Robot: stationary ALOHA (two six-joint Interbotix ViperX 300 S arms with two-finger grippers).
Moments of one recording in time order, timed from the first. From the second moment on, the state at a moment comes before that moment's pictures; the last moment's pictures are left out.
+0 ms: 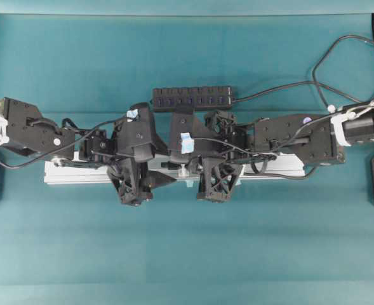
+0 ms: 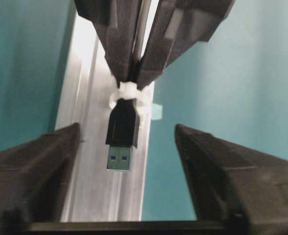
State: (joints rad) left arm 0.04 0.06 0.74 0.02 -0.15 -0.14; right arm -0.04 0.16 0.46 -0.02 0.37 0.09
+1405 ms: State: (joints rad) left arm 0.02 -0.03 0.81 0.02 -0.06 -0.15; right arm -0.03 0.11 0.46 -0.05 0.49 0.10
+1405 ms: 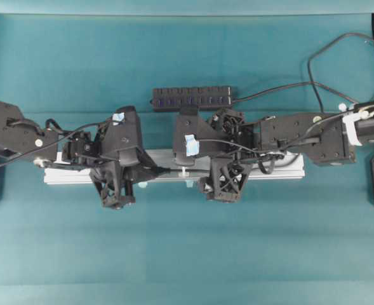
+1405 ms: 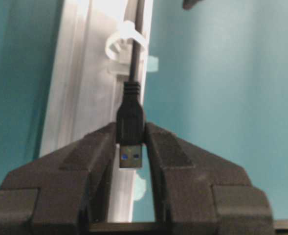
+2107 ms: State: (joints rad) left arm 0.02 -0.13 0.82 0.02 0.10 -0.15; right arm -0.03 0.11 0.45 -0.06 0.41 0.10
